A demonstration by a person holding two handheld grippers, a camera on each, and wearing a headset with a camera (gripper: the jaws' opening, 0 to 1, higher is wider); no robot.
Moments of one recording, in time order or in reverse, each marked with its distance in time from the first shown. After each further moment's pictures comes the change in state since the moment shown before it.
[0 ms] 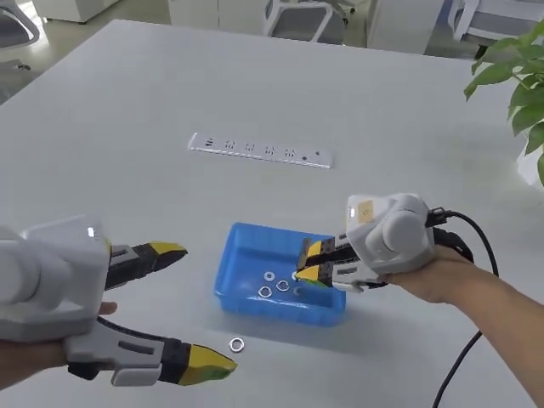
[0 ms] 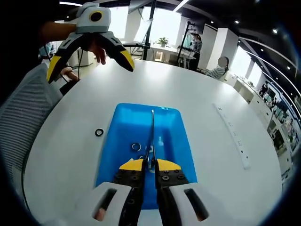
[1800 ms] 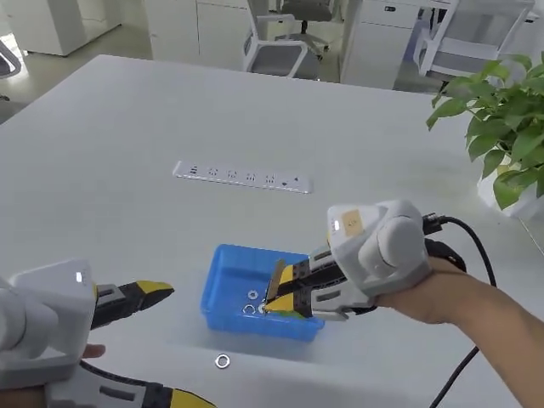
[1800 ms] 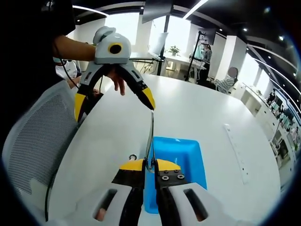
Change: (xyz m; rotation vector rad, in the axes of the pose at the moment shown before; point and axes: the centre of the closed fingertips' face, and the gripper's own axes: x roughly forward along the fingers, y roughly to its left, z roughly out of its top) left arm -0.014 -0.030 -0.009 0.033 0.004 -0.033; right arm -0.043 0.055 0.067 -0.042 -0.067 0.081
